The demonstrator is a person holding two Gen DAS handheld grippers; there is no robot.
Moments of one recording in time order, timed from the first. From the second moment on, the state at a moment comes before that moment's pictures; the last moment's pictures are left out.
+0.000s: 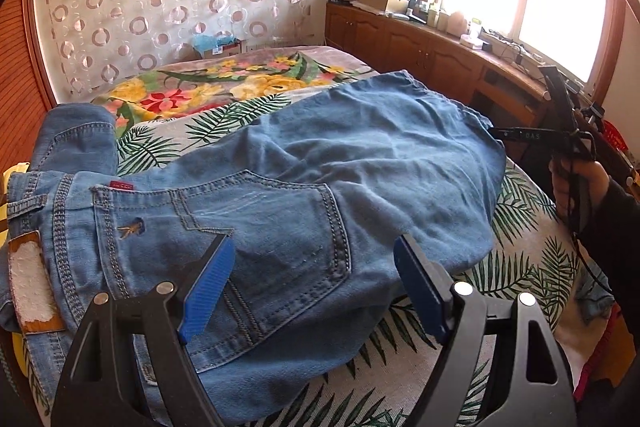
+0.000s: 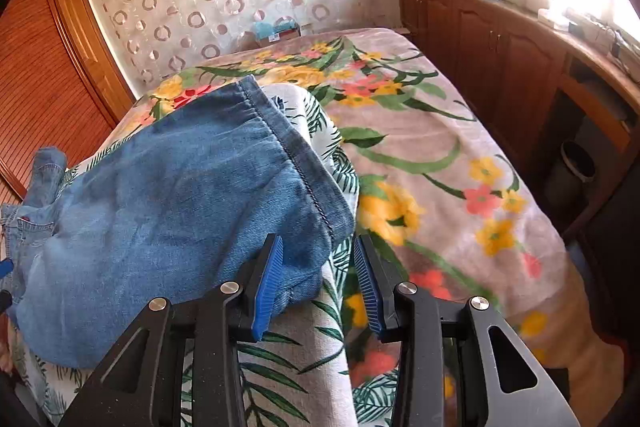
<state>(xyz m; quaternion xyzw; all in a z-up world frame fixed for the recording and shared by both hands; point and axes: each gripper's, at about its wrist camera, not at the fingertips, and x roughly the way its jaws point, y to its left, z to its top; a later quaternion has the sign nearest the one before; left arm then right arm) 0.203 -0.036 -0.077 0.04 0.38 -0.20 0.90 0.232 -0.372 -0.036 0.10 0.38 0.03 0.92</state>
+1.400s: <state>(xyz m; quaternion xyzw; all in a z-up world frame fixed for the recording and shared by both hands) 0.157 0.107 -0.047 -0.01 0.35 -0.09 0.93 0.185 -0.156 0.105 -0.02 0.24 0.34 0.91</state>
